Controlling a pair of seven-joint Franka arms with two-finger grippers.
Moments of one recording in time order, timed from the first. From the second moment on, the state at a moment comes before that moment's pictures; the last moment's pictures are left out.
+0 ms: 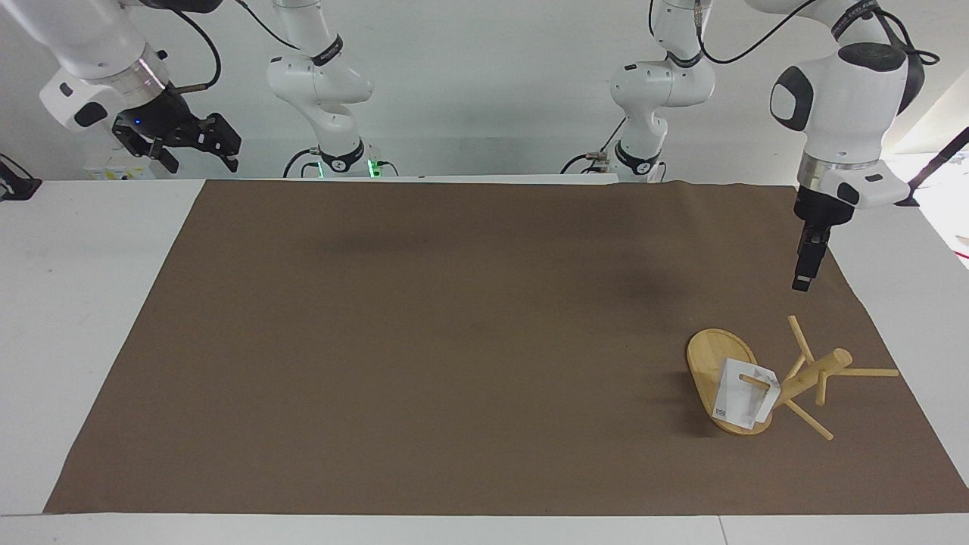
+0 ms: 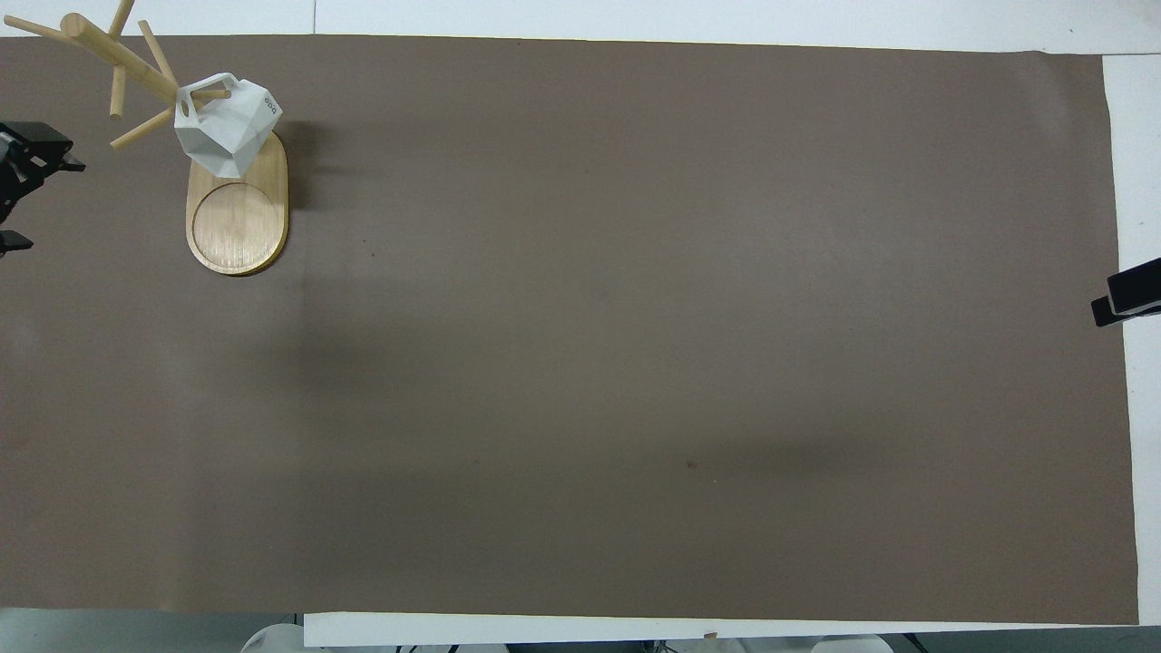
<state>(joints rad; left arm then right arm) -0.05 -0.12 0.01 -1.95 0.13 2.12 -0.85 -0.06 -0.03 -0.05 -1.49 -0.01 1.28 -0.11</state>
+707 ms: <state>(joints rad) -0.05 -0.04 0.02 -1.67 0.02 1.65 -0.02 -0.06 -0.03 -0.05 -1.49 -0.01 1.28 -0.11</state>
